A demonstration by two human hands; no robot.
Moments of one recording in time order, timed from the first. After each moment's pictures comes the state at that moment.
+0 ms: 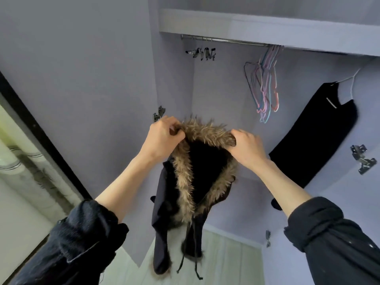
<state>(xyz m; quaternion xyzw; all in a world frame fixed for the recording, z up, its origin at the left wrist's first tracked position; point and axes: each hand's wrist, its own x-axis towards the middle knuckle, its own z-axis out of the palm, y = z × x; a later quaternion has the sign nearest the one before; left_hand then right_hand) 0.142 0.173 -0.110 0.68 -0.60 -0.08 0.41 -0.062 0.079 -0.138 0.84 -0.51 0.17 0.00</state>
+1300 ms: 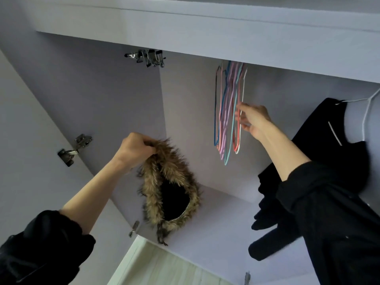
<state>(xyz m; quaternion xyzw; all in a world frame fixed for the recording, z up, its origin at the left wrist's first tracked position) 0.059 -0.106 -0.136 0.80 -0.44 -0.23 0.33 -0.168 -0.289 -0.106 0.49 -0.56 0.39 -0.53</state>
